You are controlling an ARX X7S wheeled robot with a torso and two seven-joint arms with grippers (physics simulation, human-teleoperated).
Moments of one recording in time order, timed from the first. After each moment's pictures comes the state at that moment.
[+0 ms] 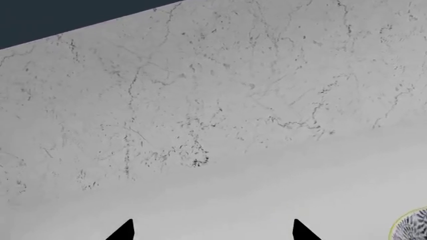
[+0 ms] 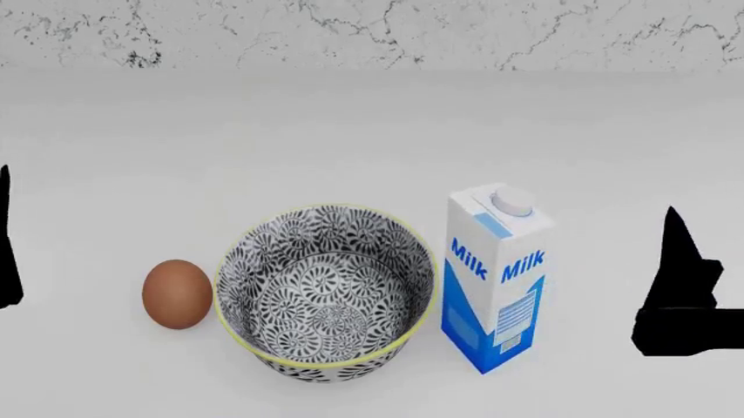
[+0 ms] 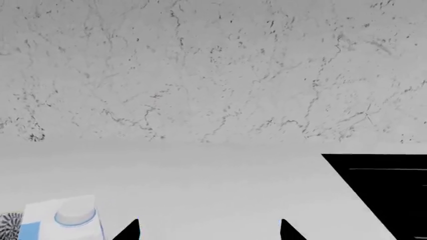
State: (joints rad) left arm -0.65 -0.58 -0.13 0.78 -0.78 -1.30 -0.32; right arm 0.37 0.74 0.37 -0.52 0.98 0.96 0.16
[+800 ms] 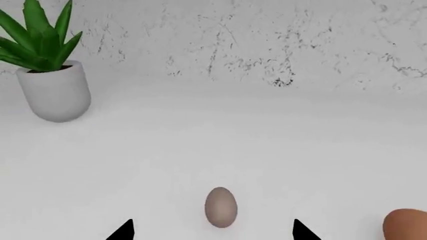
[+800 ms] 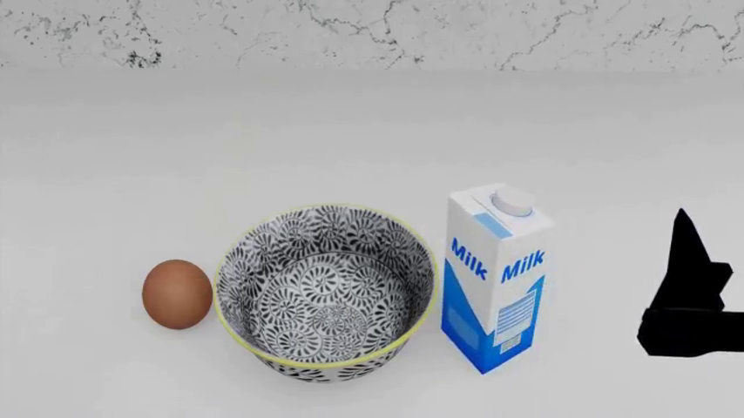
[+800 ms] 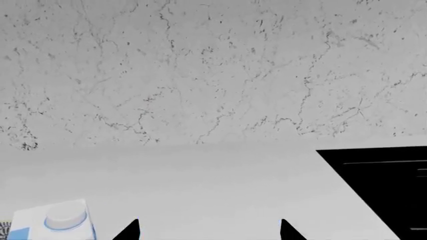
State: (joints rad) left arm -0.40 -0.44 -0.54 0.85 -1.21 -1.51 -0.89; right arm 0.35 0.72 0.39 -0.52 0.98 0.93 0.18
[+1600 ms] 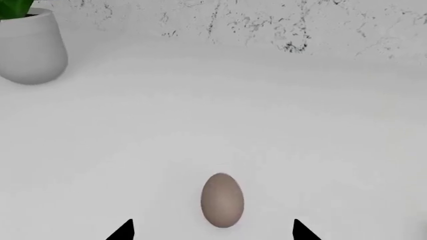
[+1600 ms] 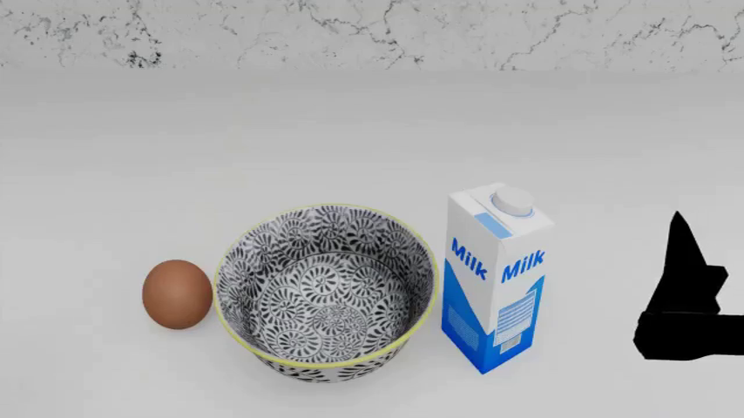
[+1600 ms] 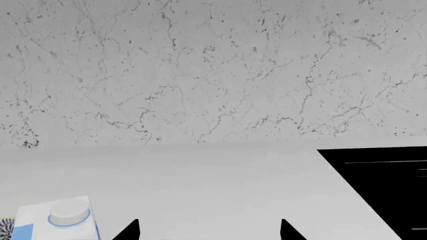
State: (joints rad) left arm -0.38 -0.51 -0.28 0.51 -0.90 -1.19 -0.68; right arm 0.34 0.72 0.39 -0.53 0.99 0.93 0.19
